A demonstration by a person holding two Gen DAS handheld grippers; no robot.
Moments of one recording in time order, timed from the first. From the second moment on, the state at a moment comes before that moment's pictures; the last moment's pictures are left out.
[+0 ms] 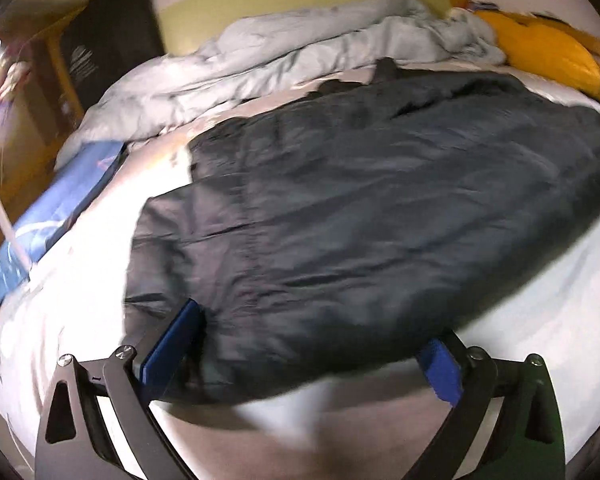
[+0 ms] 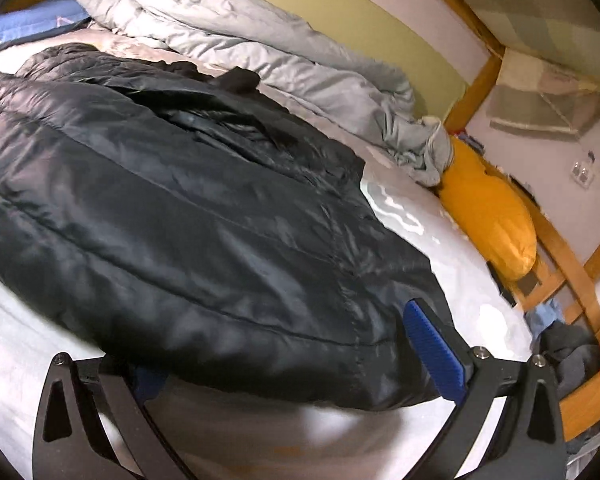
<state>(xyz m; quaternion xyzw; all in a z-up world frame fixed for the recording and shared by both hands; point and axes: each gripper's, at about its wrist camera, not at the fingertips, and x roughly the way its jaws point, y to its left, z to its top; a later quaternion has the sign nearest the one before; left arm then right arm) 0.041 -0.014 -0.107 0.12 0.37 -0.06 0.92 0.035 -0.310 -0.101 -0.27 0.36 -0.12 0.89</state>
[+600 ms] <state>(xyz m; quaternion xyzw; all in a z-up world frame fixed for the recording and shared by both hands) 0.008 -0.013 -0.070 0.13 0.37 -0.08 0.92 0.015 -0.313 -0.080 -0.24 0.37 -0.04 0.90</state>
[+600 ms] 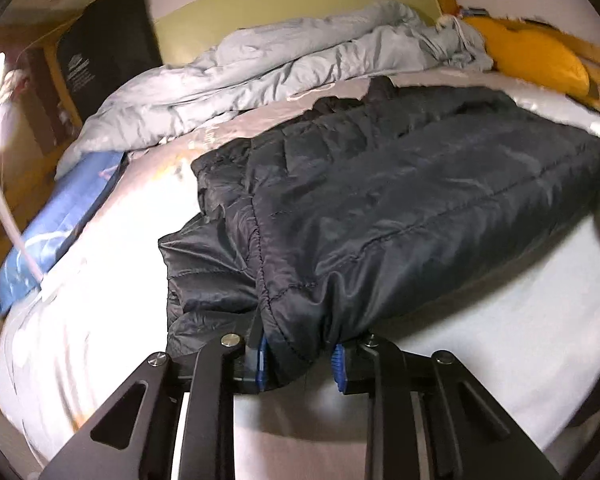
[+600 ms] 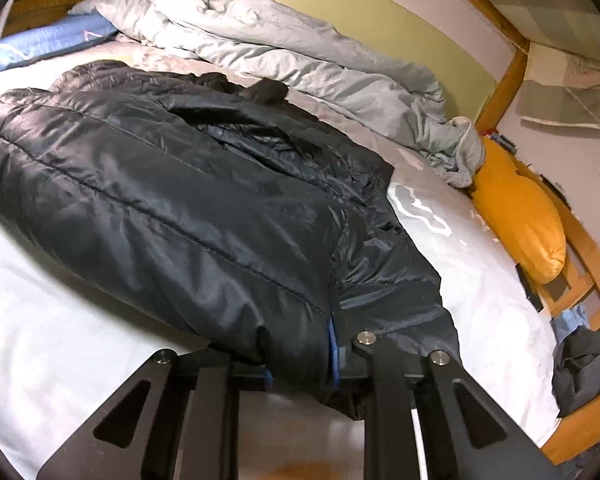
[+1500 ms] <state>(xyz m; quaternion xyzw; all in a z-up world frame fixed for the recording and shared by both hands) 0.119 0.044 -0.026 0.04 0.26 -0.03 0.96 0.116 -0.419 -0.010 -0.07 0.32 -0.08 0.94</state>
